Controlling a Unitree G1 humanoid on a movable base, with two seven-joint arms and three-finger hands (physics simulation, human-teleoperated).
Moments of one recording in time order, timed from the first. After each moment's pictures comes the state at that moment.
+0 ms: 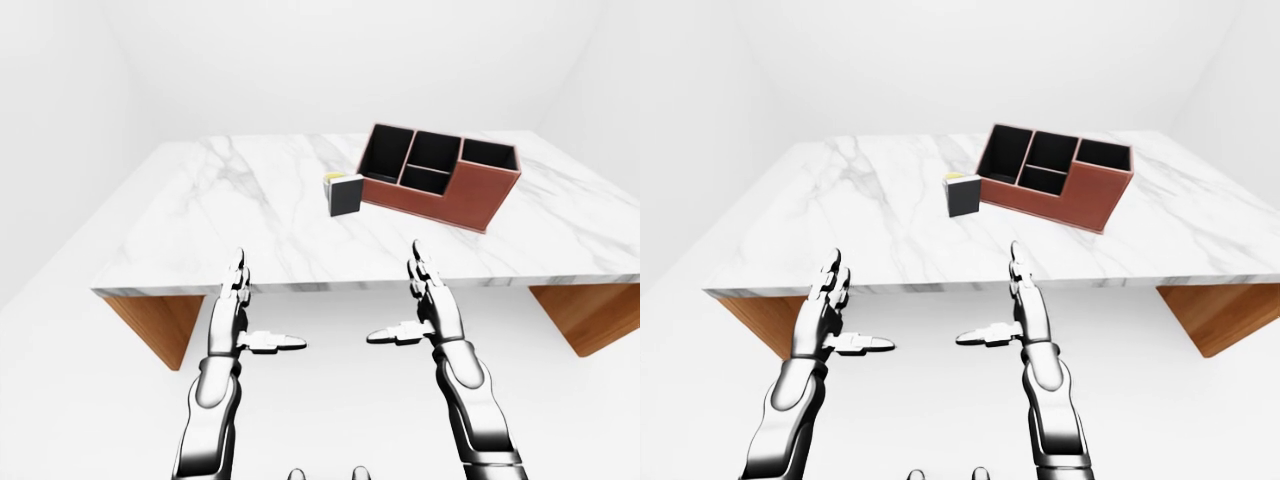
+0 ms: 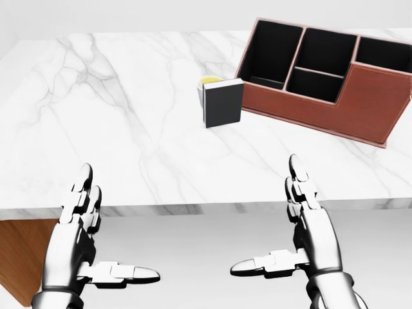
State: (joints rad) left arm 0.08 0.01 0.02 -0.15 0.02 0.00 -0.07; right arm 0.04 -0.03 -0.02 -0.12 -0.06 0.04 0.09
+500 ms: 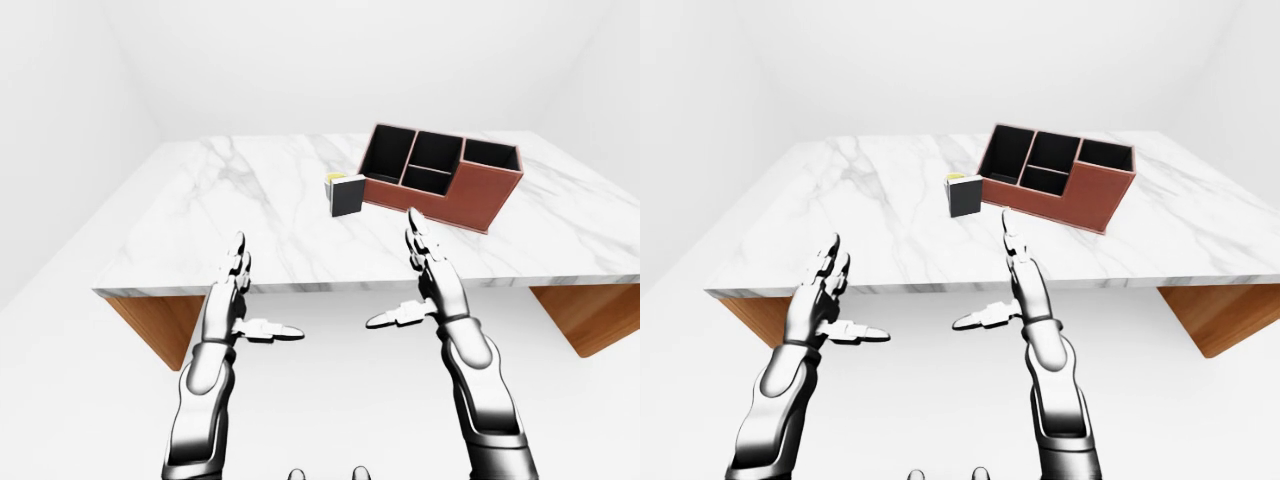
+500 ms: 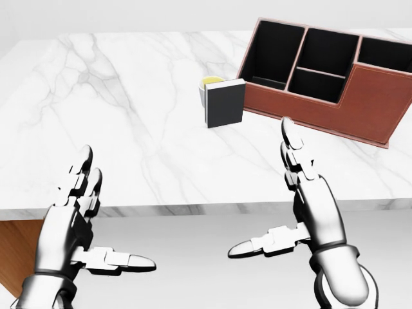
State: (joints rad) left arm 0.03 0.04 0.05 -0.21 -0.01 0.09 -0.13; right arm -0.05 -0.05 -0.02 -0.23 -0.13 0.09 0.16
